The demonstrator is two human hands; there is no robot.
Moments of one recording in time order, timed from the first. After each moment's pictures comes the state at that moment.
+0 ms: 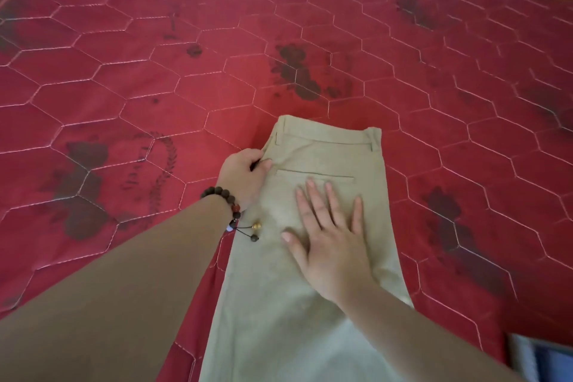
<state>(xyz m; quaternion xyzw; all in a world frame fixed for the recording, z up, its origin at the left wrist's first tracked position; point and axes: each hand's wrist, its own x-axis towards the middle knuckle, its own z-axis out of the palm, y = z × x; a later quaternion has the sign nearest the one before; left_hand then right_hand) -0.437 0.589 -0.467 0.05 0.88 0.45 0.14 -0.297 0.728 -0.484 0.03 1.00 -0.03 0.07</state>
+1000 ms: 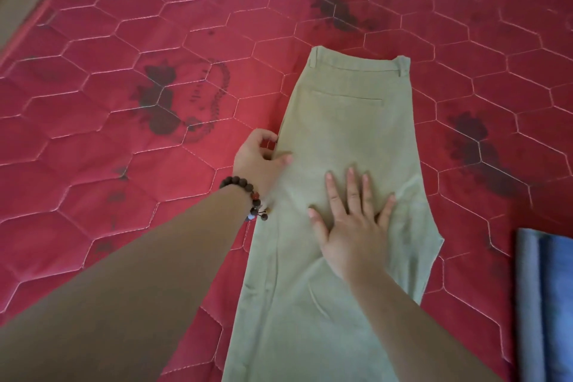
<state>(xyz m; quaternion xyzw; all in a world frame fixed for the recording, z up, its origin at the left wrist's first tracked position) -0.292 0.528 -0.443 -0.11 0.83 0.52 0.16 -0.168 0.673 -0.486 0.12 0.99 -0.04 0.11</state>
